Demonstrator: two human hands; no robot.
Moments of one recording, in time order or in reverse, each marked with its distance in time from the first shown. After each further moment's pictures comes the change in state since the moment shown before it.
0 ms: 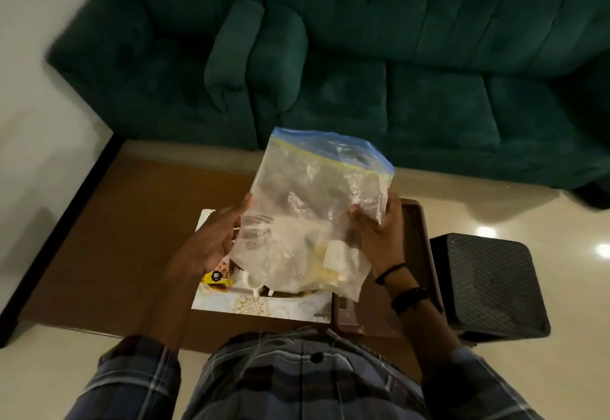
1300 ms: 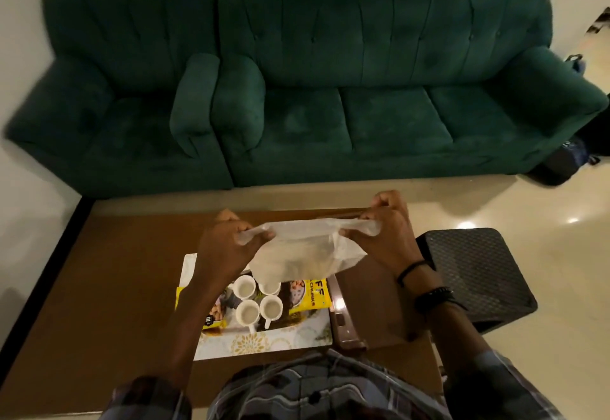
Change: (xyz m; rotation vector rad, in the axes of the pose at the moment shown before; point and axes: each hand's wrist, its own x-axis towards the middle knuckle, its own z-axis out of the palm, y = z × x) left_hand -0.001 0.013 0.036 1.061 0.384 0.652; right_hand -0.007 -0.029 -0.054 -0.718 0.027 -0.418
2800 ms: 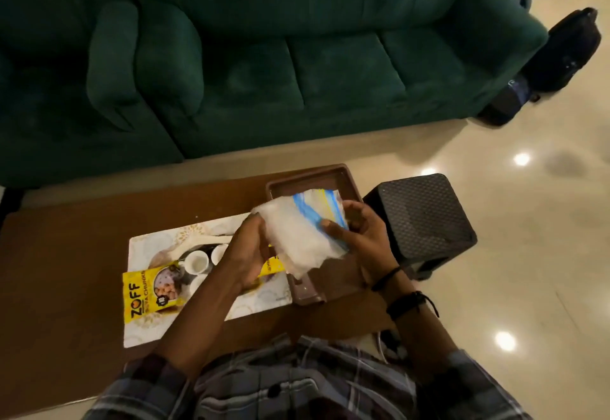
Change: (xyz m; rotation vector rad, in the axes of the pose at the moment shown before) left_hand -0.037 0.100 0.100 -1.236 -0.528 -0.754; right_hand -0.078 0.061 -0.025 0.814 0.000 0.559
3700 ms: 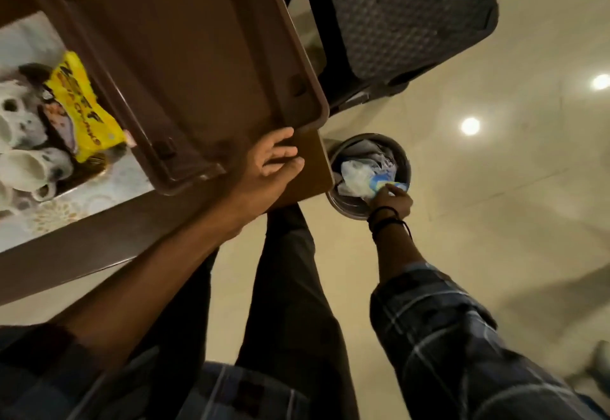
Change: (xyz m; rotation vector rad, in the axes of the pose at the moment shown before) left_hand 0.133 -0.265 0.108 0.728 -0.166 -0.241; right_hand -0.031 0.398 -0.249 -0.214 1.009 1.035
